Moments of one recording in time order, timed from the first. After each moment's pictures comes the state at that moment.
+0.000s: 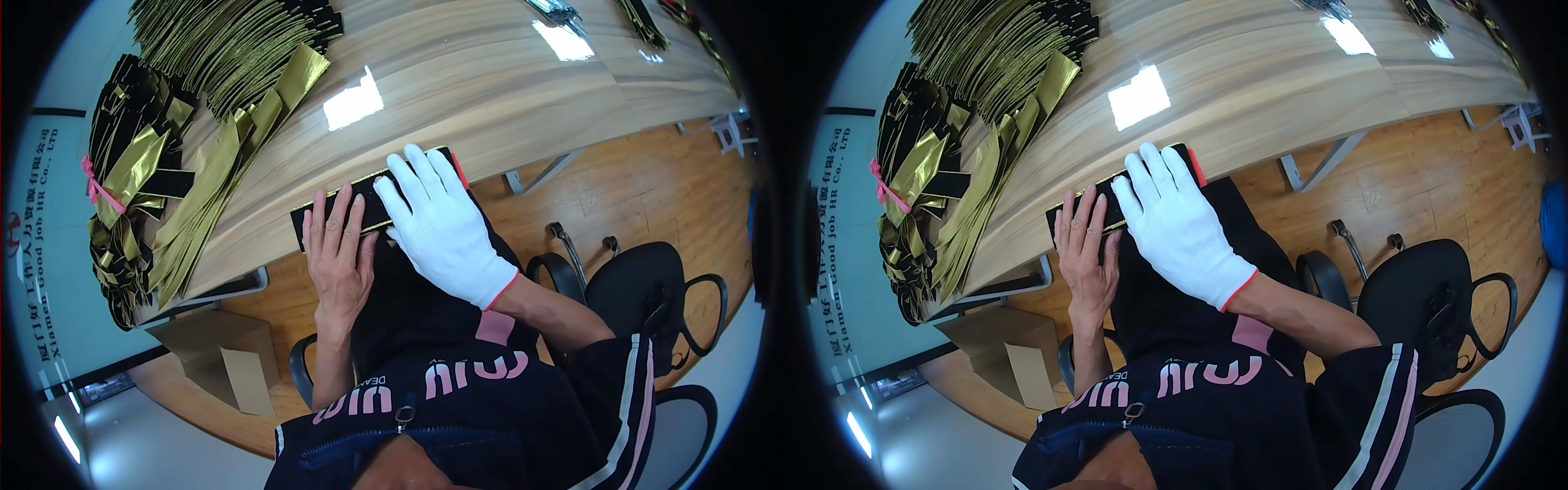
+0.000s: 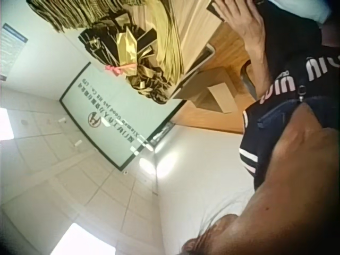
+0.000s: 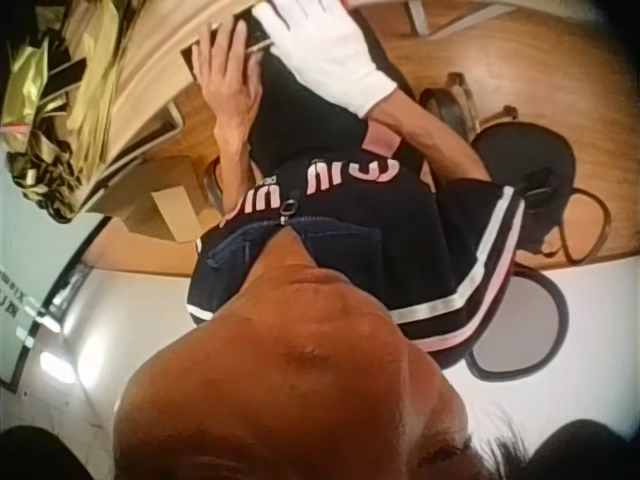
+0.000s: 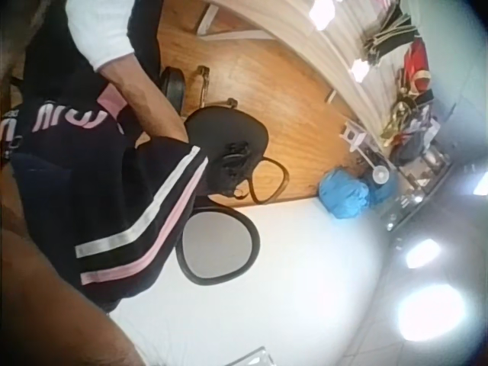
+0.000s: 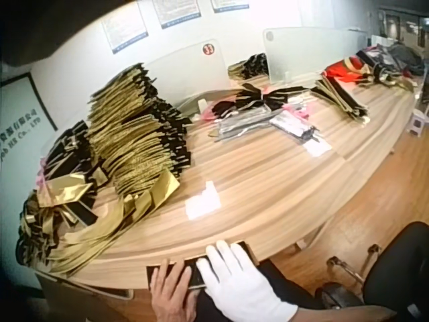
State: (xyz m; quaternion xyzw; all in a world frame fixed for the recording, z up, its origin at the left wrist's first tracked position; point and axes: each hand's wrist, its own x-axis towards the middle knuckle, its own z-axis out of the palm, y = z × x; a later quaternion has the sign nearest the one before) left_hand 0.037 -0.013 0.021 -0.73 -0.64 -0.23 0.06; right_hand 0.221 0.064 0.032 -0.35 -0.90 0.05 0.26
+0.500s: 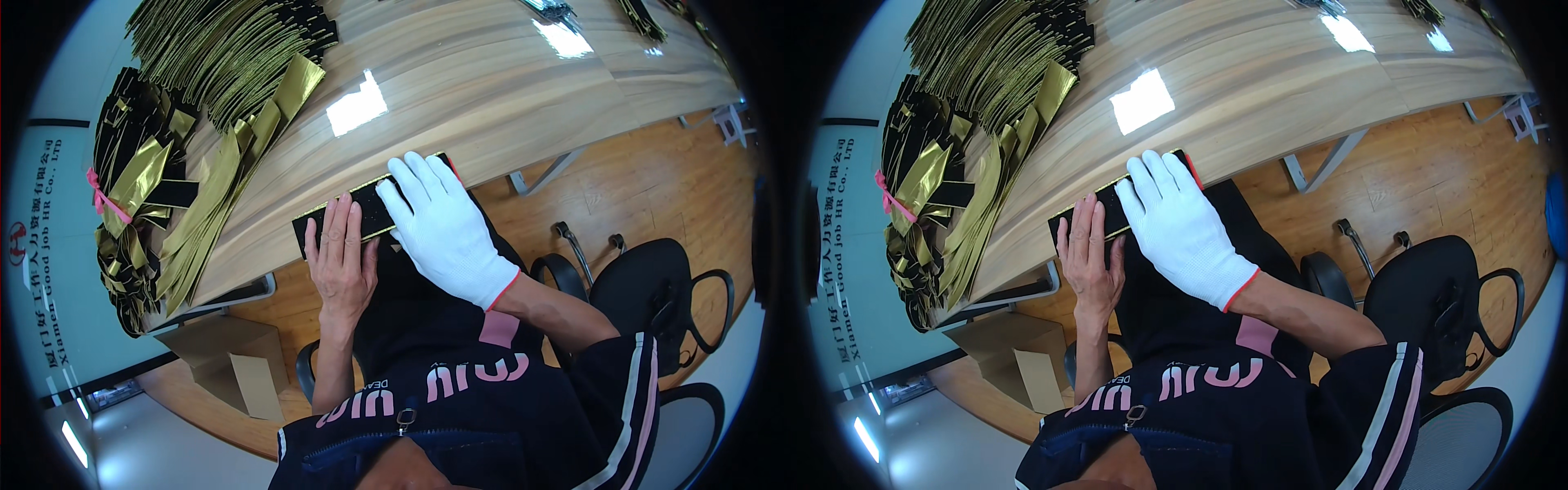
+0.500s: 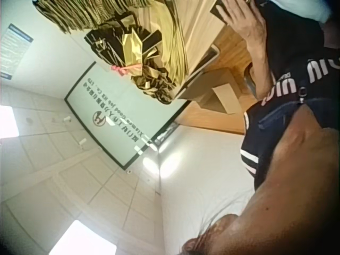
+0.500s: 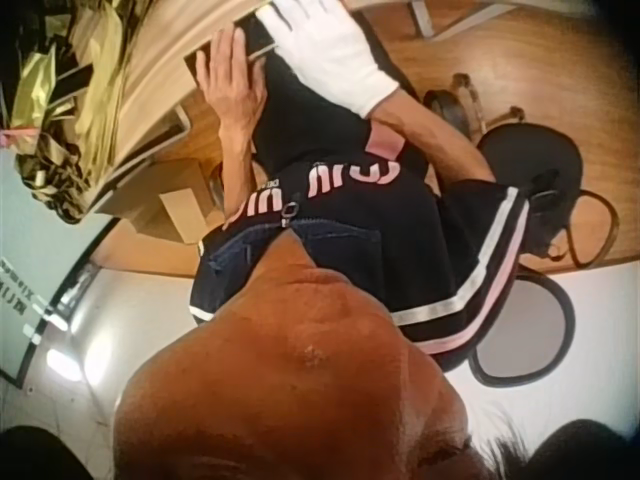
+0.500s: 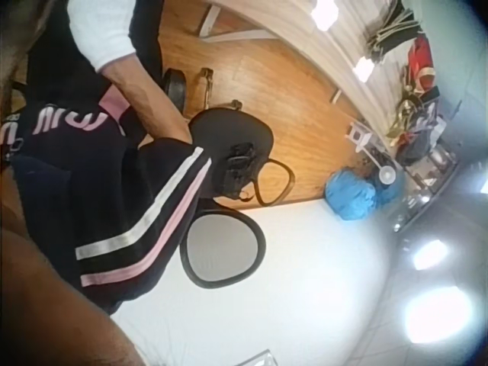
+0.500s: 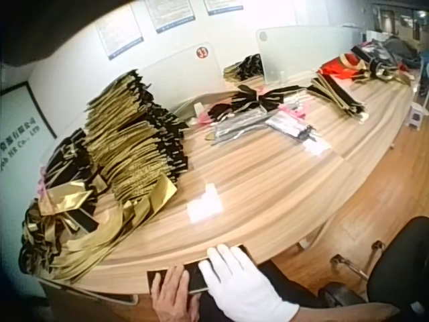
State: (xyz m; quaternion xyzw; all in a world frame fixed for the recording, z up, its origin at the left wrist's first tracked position) left_hand 0.034 -0.011 0.010 -0.73 -0.64 -0.21 0.11; right_hand 0.223 0.071 0.033 -0.35 -0.90 0.05 0.24
